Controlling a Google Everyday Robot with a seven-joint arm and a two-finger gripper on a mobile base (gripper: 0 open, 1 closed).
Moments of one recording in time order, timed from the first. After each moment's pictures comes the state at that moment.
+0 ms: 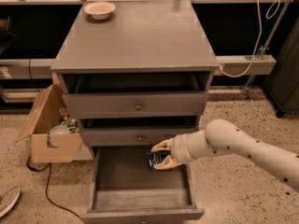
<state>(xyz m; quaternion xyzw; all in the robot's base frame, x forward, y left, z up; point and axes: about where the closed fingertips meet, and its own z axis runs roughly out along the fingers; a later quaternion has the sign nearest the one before) 0.511 -0.032 0.564 -0.72 0.55 0.18 0.37</state>
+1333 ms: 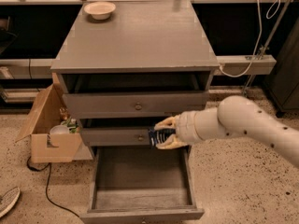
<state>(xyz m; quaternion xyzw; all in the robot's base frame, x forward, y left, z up) 0.522 -0.043 0.684 -0.72 0.55 0.12 0.41</state>
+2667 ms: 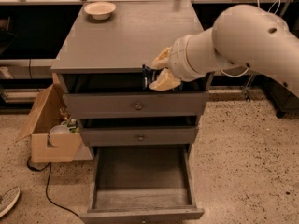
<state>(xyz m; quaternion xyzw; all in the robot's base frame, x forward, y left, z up) 0.580 -0.027 0.899 -0.67 0.61 -0.02 0.43</state>
